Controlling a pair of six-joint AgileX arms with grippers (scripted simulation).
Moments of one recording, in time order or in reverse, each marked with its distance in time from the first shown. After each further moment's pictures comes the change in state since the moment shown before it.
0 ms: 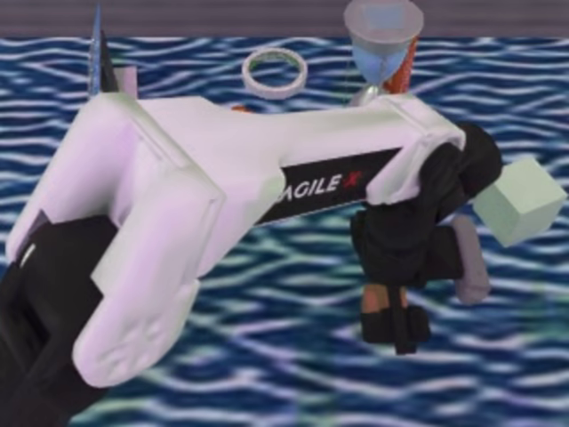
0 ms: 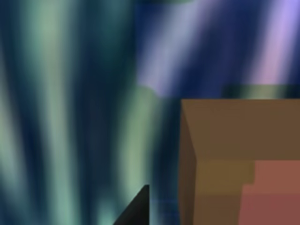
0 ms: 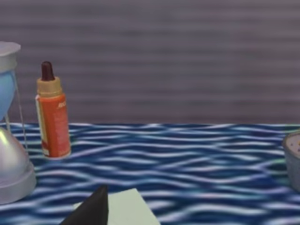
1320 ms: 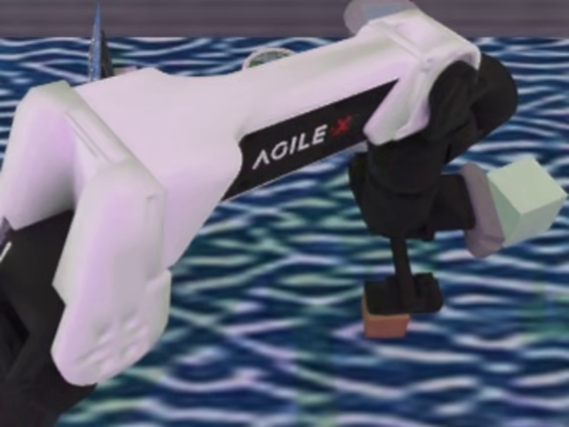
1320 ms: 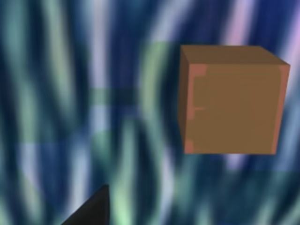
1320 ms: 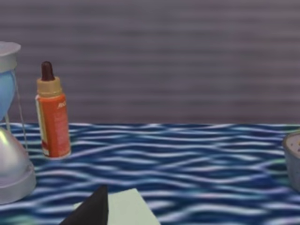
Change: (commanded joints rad) left arm 0.016 -0.039 0.204 -0.245 0.000 0.000; right arm 0.000 0.000 0.000 0.000 0.000 0.000
